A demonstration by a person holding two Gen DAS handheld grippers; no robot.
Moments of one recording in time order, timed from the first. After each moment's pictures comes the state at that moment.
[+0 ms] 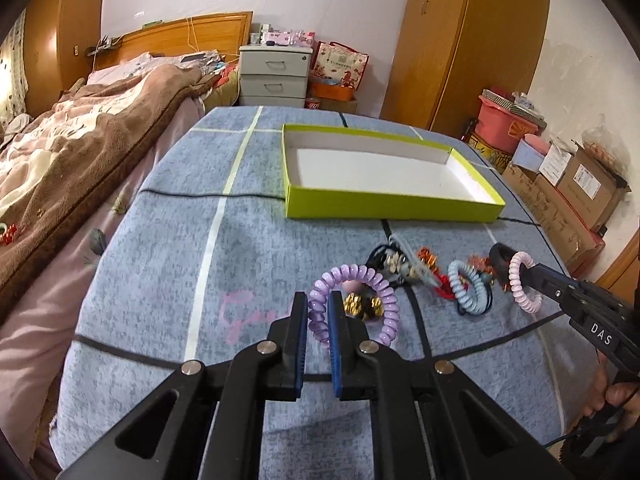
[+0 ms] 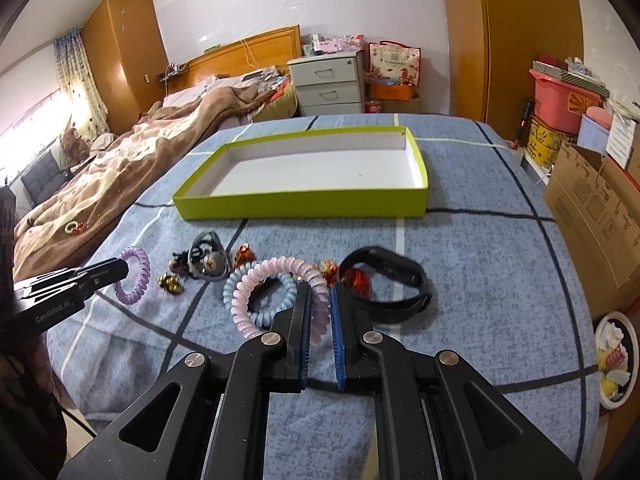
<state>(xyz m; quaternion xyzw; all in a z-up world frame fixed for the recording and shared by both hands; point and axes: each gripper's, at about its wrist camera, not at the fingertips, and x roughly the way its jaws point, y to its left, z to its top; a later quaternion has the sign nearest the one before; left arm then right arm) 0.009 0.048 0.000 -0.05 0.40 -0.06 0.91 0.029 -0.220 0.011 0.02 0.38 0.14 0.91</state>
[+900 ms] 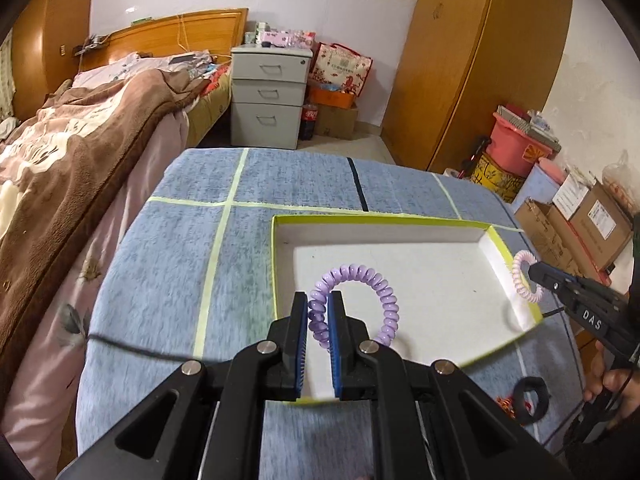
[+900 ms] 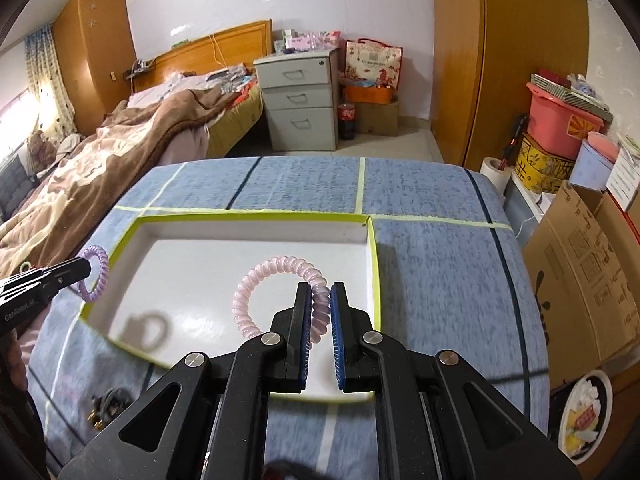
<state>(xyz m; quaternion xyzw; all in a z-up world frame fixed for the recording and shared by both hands) 0.156 0.046 0.020 -0.07 0.41 -0.07 0.91 0.181 -0.234 0.029 -0.01 0.40 0.10 0.91</state>
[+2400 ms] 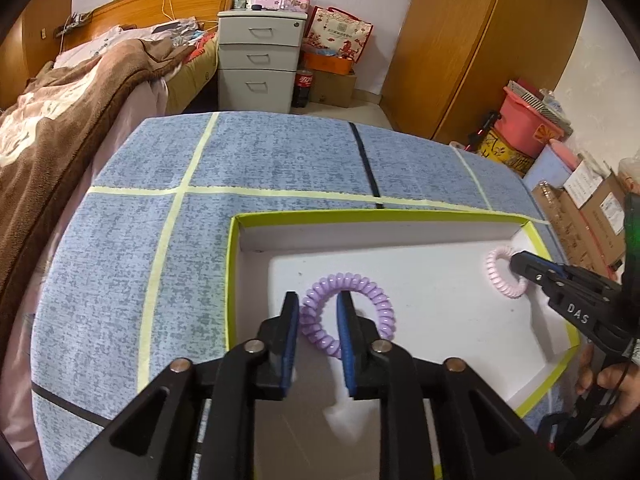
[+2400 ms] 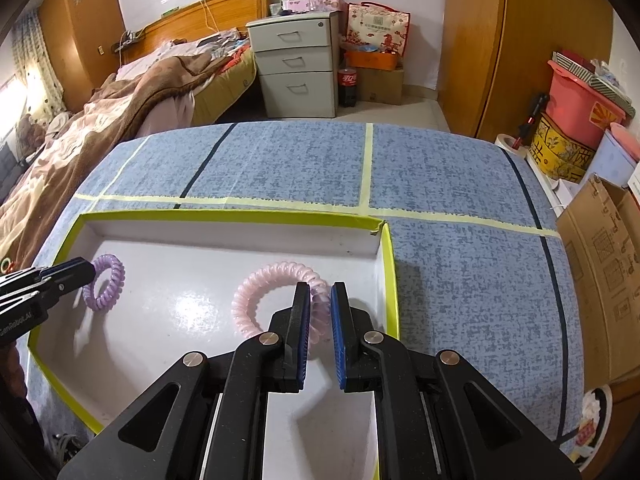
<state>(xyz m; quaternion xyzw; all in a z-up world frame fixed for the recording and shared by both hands) 0.213 0.027 -0.018 -0.07 0.46 -0.09 0.88 0.247 -0.231 -0.011 -0.02 0.45 0.10 0.89</state>
